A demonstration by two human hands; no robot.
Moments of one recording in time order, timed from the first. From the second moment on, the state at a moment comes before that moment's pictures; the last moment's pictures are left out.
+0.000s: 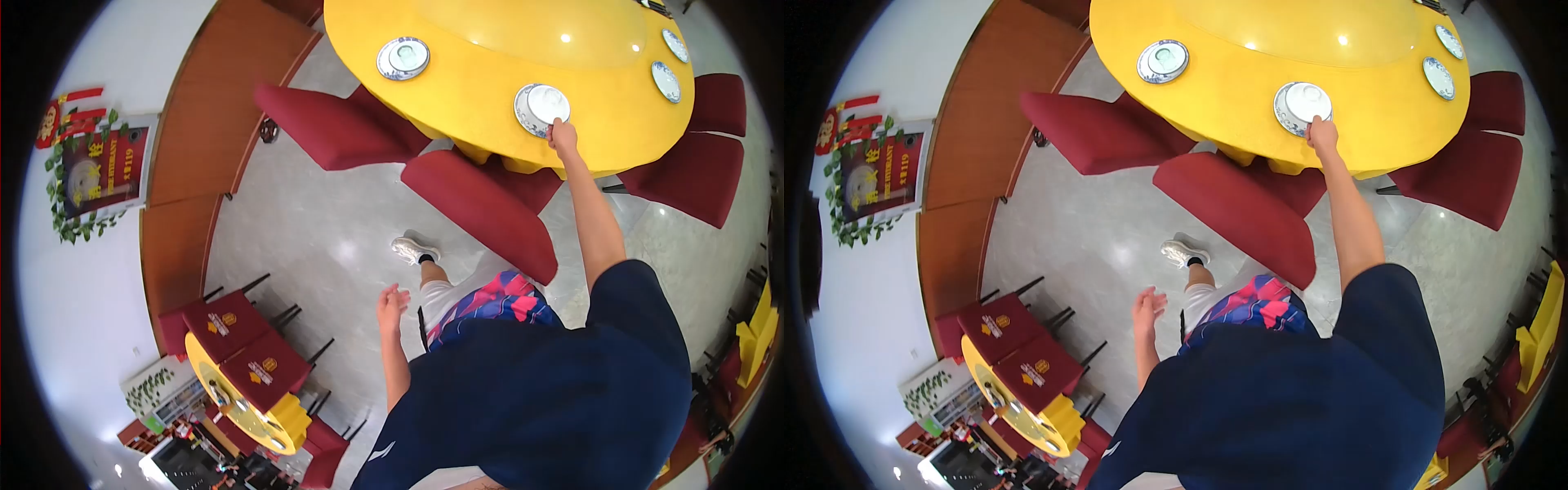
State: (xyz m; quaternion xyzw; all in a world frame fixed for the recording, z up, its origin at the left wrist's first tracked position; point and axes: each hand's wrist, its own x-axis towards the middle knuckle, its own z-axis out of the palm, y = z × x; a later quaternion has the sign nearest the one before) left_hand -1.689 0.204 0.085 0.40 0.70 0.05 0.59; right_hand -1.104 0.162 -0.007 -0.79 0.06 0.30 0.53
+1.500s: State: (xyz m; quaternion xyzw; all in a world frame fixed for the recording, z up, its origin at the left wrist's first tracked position) left_hand -1.290 0.478 0.008 0.38 0.49 -0.20 0.76; right_hand -1.194 0.321 -0.057 -0.64 0.21 0.23 0.70
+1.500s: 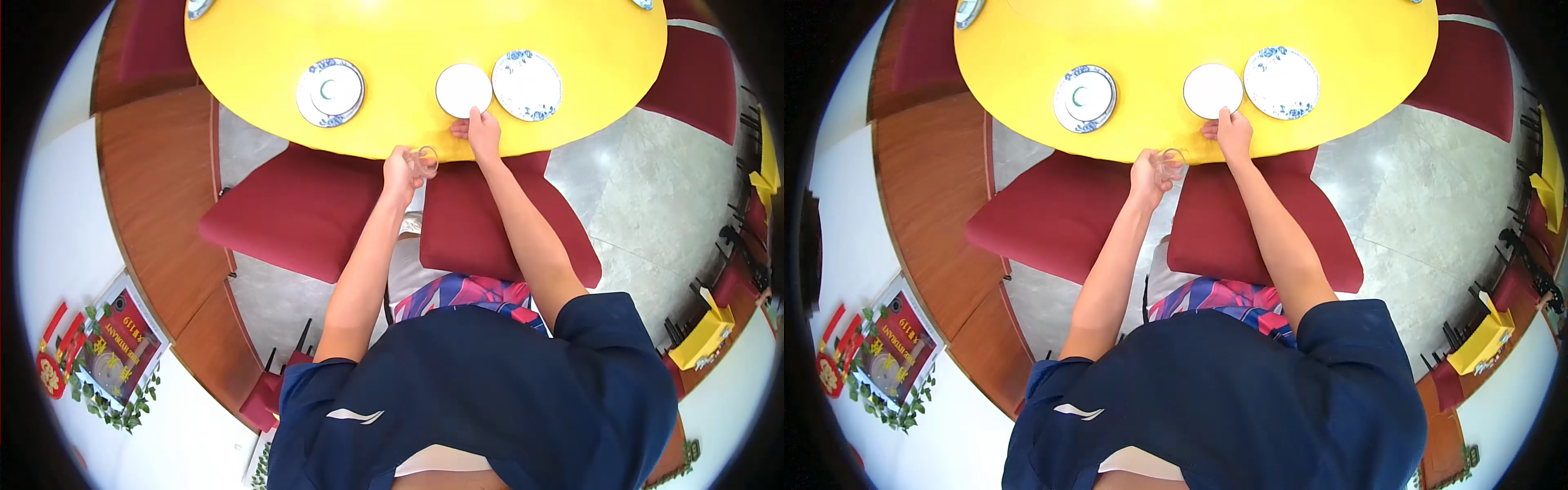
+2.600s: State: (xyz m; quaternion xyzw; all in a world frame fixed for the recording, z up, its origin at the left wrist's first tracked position) left_hand -1.220 0.659 0.035 0.96 0.09 0.03 0.25; right_hand -1.291 0.395 0.057 -0.62 0.19 0.21 0.73
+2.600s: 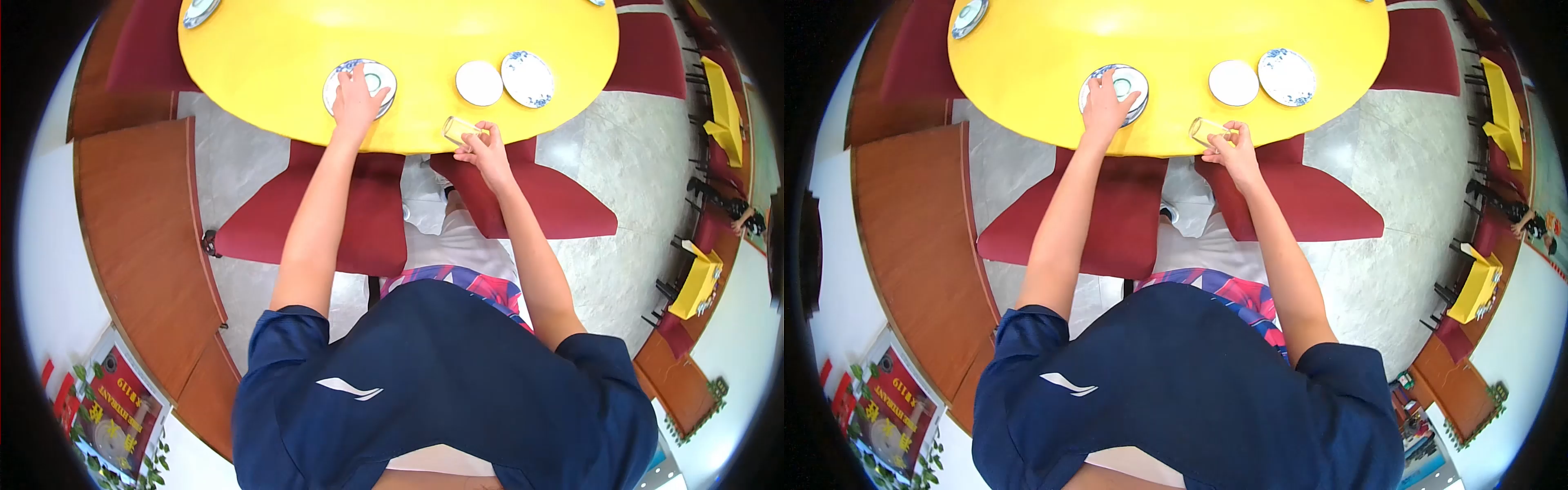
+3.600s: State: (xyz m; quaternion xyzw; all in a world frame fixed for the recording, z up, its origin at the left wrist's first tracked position) left_hand -1.396 0.628 0.150 0.15 0.30 0.04 0.94; right_hand -1.334 0.475 0.194 -0.75 -0.25 0.18 0.58
